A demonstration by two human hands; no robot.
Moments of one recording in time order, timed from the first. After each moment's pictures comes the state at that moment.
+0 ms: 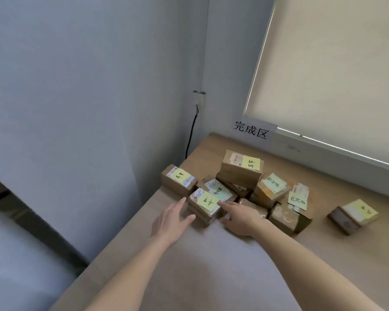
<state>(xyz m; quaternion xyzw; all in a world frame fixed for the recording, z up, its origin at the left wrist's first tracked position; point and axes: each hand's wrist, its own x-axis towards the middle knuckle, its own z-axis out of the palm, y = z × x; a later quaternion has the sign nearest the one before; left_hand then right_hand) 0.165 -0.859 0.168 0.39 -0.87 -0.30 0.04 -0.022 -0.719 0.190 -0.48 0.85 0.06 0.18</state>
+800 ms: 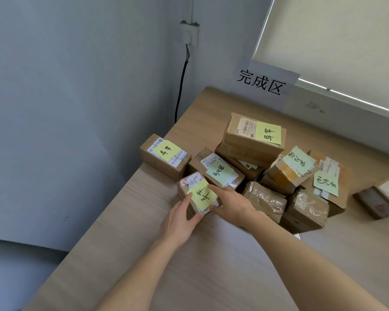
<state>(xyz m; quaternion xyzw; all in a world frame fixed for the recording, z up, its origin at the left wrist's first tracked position) 0.055 -0.901 -0.011 0.38 -0.83 -0.40 -0.03 -0.109 -0.798 0.025 -0.43 0.86 -0.02 0.29</state>
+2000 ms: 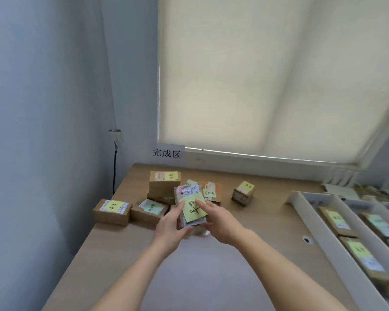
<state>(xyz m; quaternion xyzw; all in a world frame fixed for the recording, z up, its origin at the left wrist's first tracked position) 0.182 -0.709 0.246 0.07 -0.89 -0.43 0.12 0.101 -0.534 0.287 -0.33 0.92 -0.19 0.09</state>
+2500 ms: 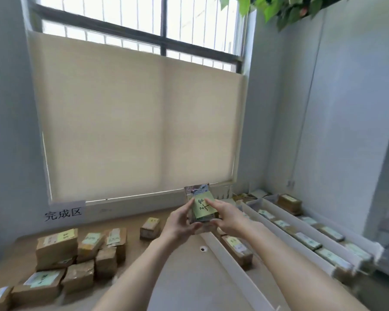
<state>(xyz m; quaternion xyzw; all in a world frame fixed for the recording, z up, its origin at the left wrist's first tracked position) 0.226 -0.358 0.444 -0.23 -0.85 -0.48 0.08 0.265 -0.163 0.500 -0.11 0.98 -0.17 -0.06</state>
